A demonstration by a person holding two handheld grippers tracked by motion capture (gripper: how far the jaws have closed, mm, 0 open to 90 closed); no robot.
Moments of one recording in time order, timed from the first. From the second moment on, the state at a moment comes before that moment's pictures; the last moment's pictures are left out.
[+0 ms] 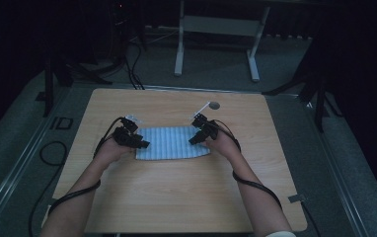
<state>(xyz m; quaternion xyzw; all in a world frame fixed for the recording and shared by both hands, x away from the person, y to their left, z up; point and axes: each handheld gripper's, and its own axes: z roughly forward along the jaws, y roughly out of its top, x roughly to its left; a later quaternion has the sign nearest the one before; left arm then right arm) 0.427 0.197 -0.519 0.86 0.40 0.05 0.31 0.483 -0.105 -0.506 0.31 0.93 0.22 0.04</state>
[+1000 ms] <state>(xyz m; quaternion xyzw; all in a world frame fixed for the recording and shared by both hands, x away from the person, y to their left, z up) 0.353 0.236 -0.535 0.83 0.41 0.07 0.37 0.420 -0.188 -0.510 0.31 0.89 0.32 0.09</state>
